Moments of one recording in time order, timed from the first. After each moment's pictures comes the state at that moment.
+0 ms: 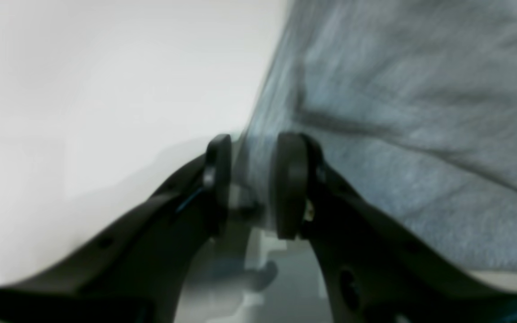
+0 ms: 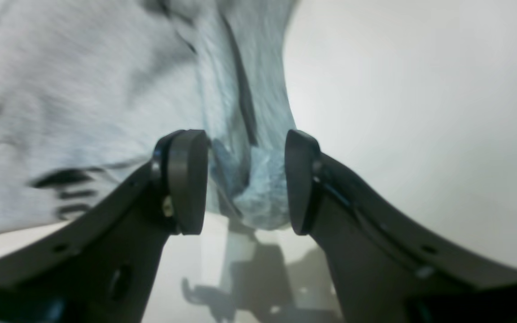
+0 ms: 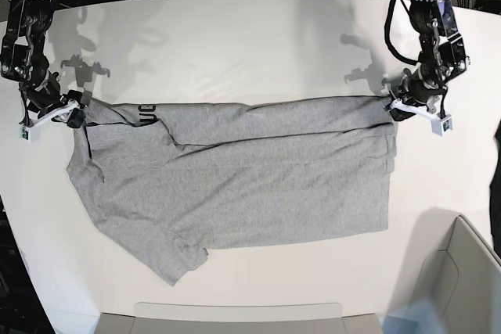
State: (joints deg) left arm 5.4 -15.7 -22.7 82.6 -37.1 -3.5 48.7; right arm -7.8 29.4 17.6 85.2 42.0 6.4 -45.8
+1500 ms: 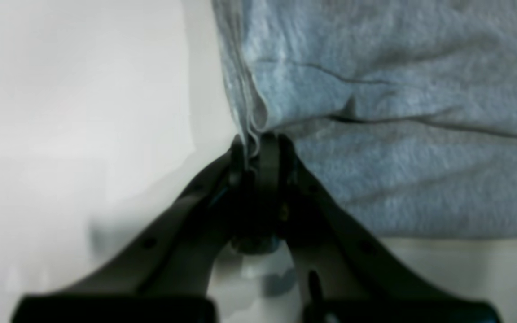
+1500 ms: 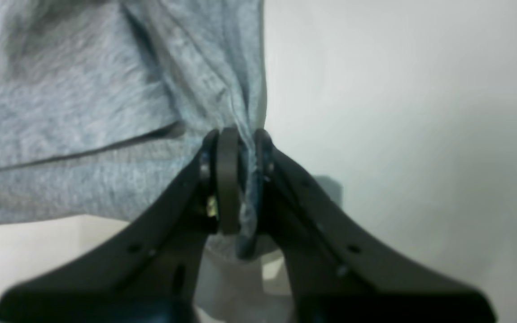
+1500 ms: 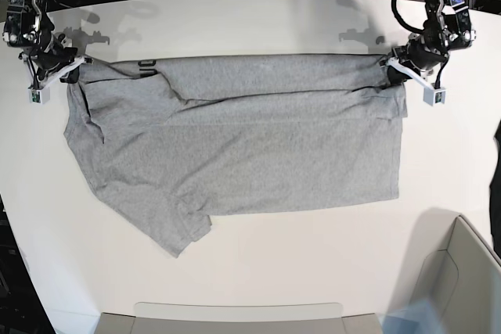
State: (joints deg) left arm 20.3 -18.2 -24.5 93.4 -37.8 -12.5 55.7; right arm -23.7 31.4 16.1 91.7 36.5 6.4 -43.0
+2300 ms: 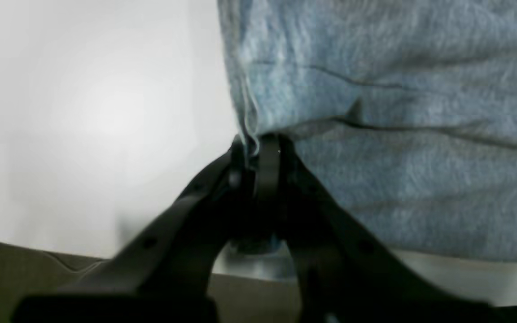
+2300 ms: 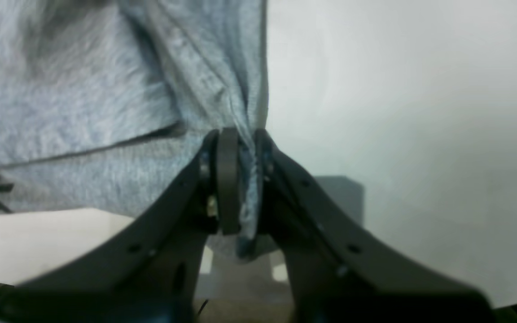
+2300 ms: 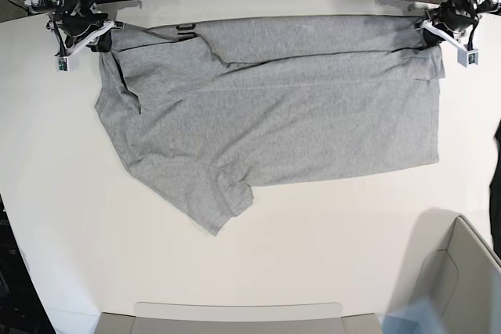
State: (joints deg) left arm 30.0 -19.4 -37.7 92.9 -37.3 -19.1 56.1; right arm -33.6 23.8 16.2 102.0 36.9 6.9 -44.7
